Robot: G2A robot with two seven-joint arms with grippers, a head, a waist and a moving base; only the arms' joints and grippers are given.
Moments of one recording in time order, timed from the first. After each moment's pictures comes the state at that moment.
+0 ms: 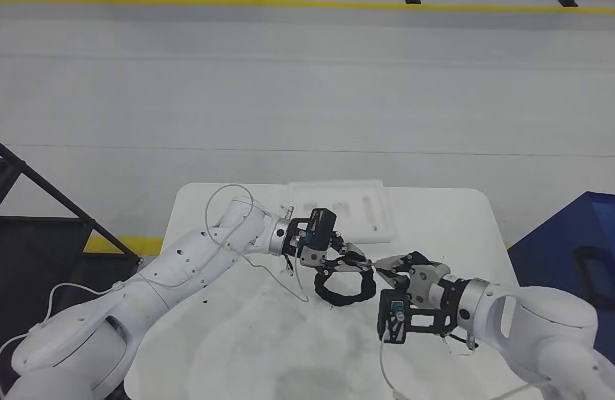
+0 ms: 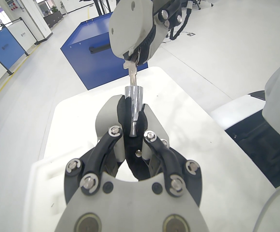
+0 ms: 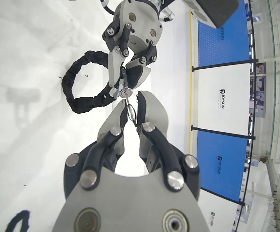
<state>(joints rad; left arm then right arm) 0.62 -1.06 -0.45 -1.23 1.45 -1.01 0.68 -1.48 -0.94 1.33 -2.35 -1.60 -0.89 0.49</state>
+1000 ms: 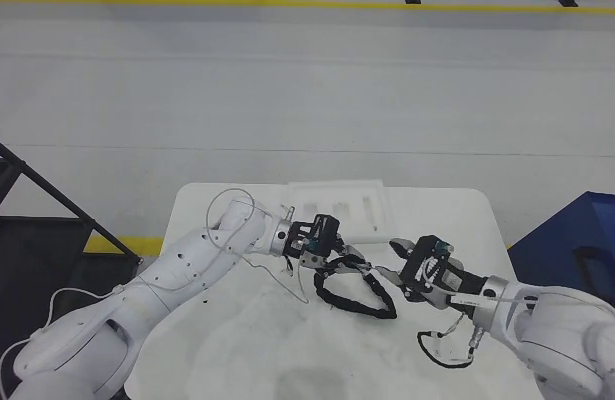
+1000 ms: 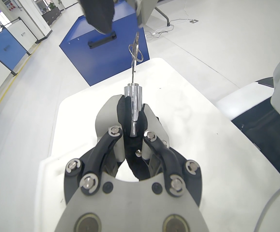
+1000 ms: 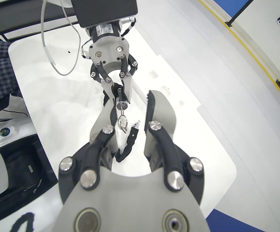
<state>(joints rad) 0.66 -1.07 -0.50 -1.25 1.55 -1.01 0.65 -1.53 -0.95 1.44 -2.35 -0.86 -0.49 0.81</state>
